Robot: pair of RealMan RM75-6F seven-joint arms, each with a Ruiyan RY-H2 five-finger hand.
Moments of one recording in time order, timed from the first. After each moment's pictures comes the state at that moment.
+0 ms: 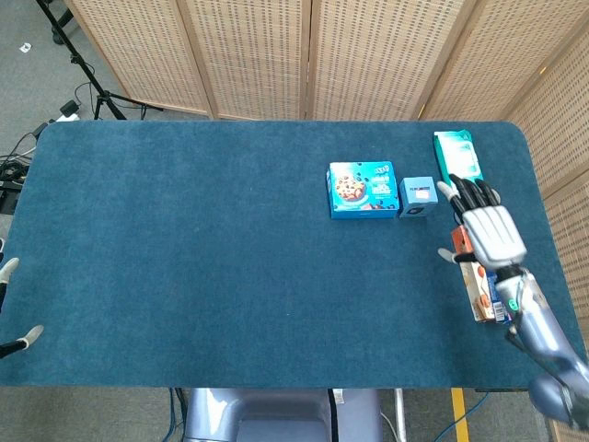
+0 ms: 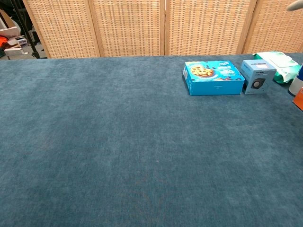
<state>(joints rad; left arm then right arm) 0.00 -1.08 -0.06 -1.69 1.47 1.56 0.07 0.52 -1.14 0.30 -1.45 -1.37 0.99 -0.01</state>
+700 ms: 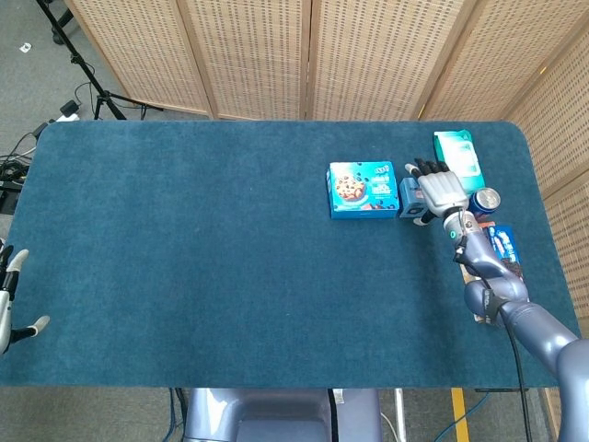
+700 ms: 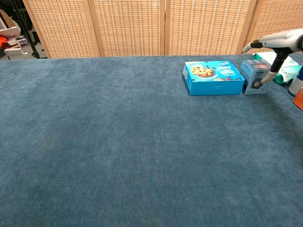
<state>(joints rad) -0.06 -1.13 -0.10 -1.68 1.34 1.47 0.19 0.90 -1.51 0.27 -0.77 -1.17 0.46 -0.06</state>
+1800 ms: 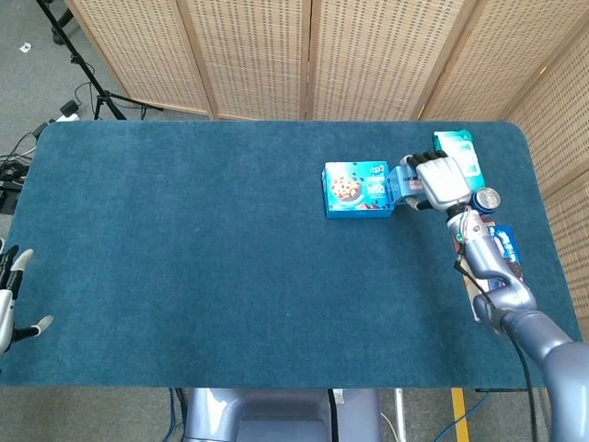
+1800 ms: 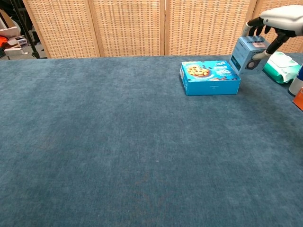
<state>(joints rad) -0.07 -1.11 -0.09 -1.67 1.36 1.45 0.12 0.85 -1.51 0.16 -0.75 -1.41 0.88 0.23</state>
